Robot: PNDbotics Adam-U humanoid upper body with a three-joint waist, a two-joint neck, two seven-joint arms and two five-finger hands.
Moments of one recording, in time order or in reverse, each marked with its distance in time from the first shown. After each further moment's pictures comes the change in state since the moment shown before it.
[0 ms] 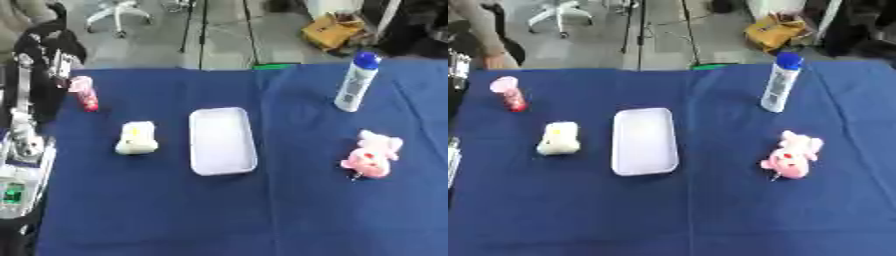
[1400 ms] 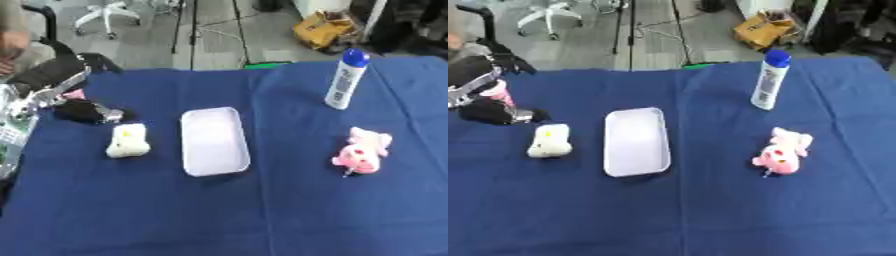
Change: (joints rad) left arm -0.200 0.301 -0.160 0.211 -0.667 -0.060 -0.873; right arm 0.000 0.004 0.001 0.000 0.000 0.002 0.015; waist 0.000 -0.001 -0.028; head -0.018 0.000
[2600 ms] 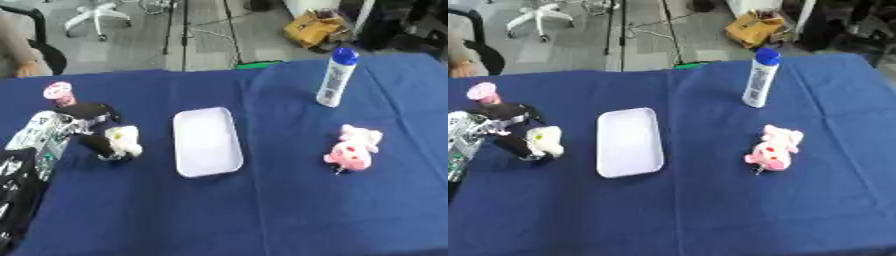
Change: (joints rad) left arm -0.104 -0.144 -0.035 0.446 -0.189 -0.021 0.111; right arm 0.000 0.001 0.000 0.000 -0.001 -0.002 0.002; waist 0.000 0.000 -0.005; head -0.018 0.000
